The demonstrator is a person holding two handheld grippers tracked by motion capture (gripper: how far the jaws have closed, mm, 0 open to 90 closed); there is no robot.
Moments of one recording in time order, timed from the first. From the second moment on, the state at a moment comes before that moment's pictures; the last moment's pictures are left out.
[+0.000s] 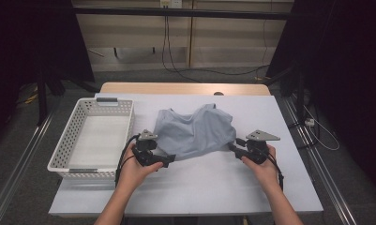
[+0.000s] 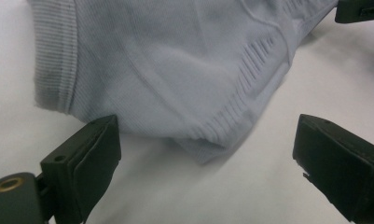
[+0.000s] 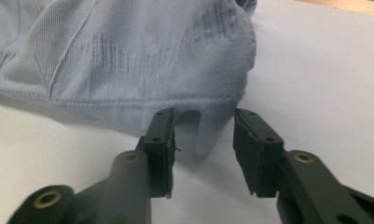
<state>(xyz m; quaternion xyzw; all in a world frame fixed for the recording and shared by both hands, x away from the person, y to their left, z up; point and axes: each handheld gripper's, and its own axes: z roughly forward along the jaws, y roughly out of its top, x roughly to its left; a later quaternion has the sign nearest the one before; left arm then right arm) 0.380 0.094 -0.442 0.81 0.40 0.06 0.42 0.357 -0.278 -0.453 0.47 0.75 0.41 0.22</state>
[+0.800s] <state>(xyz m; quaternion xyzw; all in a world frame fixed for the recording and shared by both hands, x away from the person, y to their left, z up) 0.381 0.084 -0.455 0.84 0.37 0.07 0.39 0.355 -0.278 -0.450 0.48 0.75 0.42 0.20</state>
